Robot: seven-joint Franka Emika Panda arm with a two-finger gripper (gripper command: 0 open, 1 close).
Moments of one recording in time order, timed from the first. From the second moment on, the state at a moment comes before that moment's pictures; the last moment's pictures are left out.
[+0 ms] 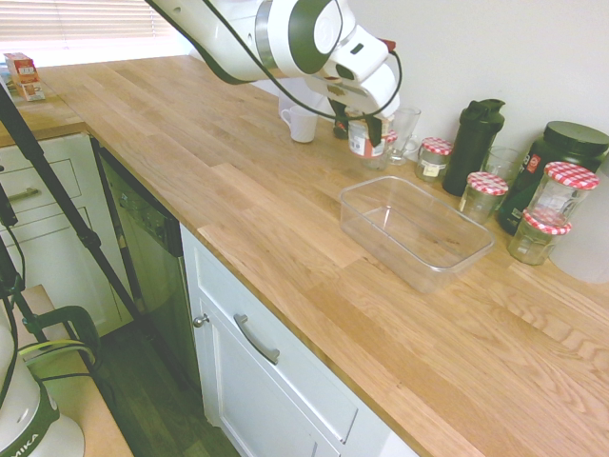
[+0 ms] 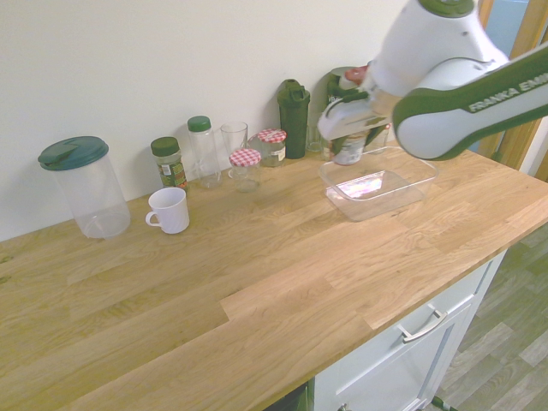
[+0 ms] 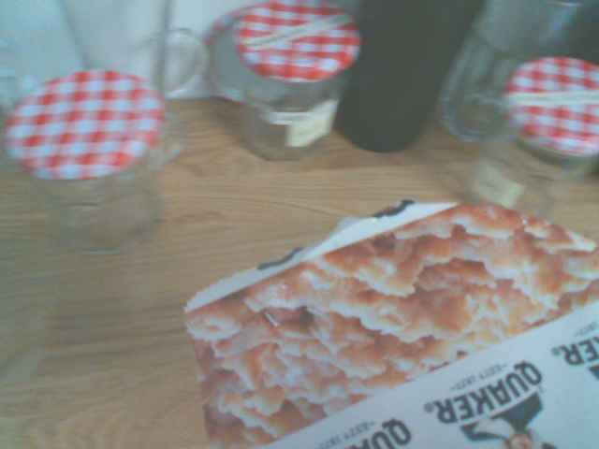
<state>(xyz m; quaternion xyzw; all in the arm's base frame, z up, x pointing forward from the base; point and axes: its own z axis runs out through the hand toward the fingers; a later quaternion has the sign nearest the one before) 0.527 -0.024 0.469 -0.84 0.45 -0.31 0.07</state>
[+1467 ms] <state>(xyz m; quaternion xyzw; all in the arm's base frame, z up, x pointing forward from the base) 0.569 -0.070 0.357 -0.85 0.49 -0.21 0.06</state>
